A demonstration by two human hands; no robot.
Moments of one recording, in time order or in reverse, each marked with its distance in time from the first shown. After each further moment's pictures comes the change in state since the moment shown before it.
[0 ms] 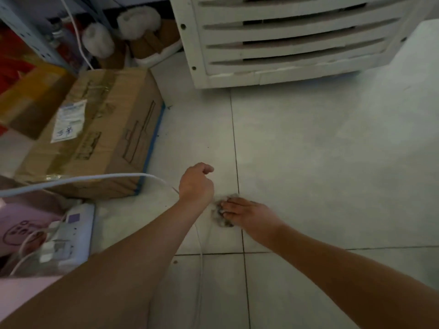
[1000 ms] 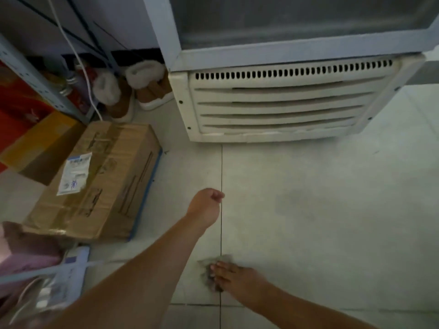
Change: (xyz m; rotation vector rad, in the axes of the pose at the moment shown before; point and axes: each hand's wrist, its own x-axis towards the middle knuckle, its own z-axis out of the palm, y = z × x) left_hand 0.026 0.124 -0.033 -0.284 -0.218 -0.167; right_hand -0.020 0.013 -0.033 0.058 -0.560 -0.047
